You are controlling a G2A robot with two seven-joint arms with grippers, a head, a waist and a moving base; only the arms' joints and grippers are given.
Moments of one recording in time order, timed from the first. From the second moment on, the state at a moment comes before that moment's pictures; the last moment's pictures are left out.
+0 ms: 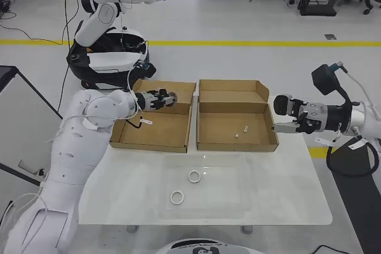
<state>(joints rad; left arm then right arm) 0.90 -1.16 -1.18 -1.45 0.60 -0.29 -1.01 -1.26 -0.82 1.67 -1.88 0.19 -0.50 1.32</state>
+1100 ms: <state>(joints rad) 0.78 -1.21 -0.87 -1.17 0.91 -0.32 -1.00 -1.26 -0.82 1.67 -1.88 0.19 -0.50 1.32</state>
